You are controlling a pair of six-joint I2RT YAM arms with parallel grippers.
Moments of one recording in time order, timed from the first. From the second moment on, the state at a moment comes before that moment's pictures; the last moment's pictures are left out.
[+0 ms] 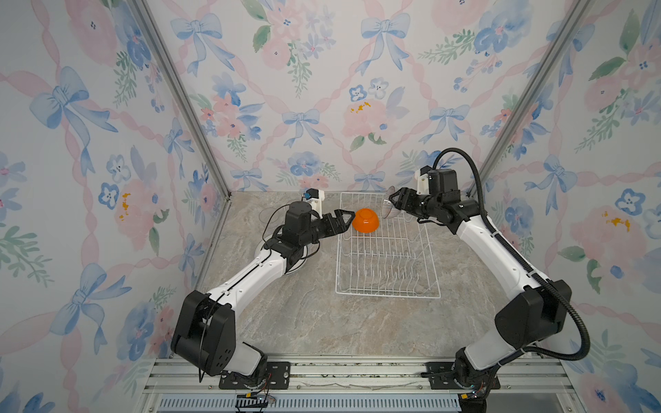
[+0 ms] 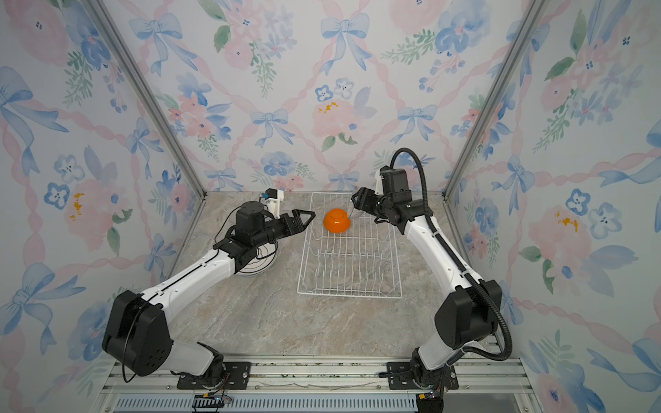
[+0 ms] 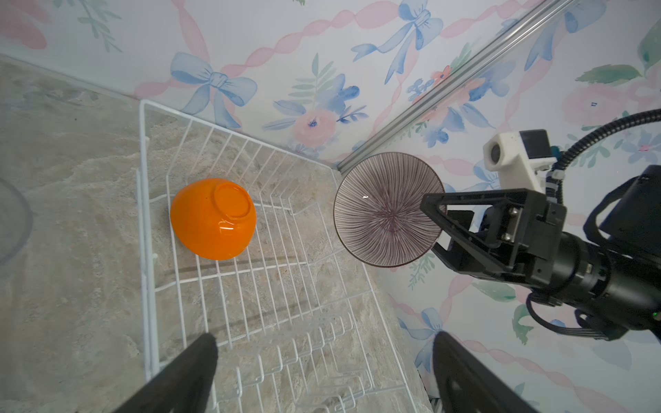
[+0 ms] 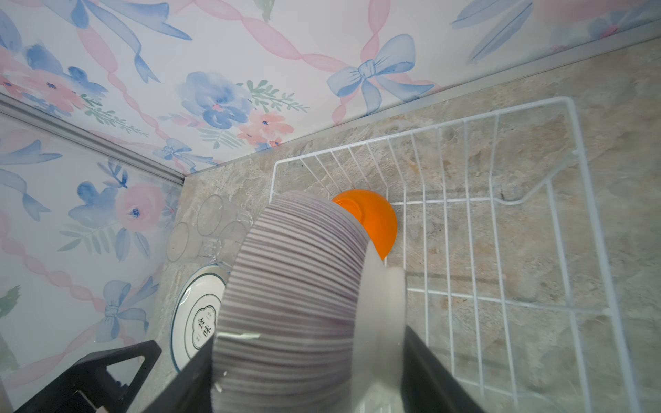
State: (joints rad) left arm -0.47 1.47 1.09 0.12 0.37 -0.74; right arm 0.29 1.61 1.57 -0.54 -0.23 0.57
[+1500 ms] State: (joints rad) left arm -0.52 1.80 1.31 0.40 0.53 -1.14; right arm 0.33 1.53 1.42 -0.22 -0.47 0.76
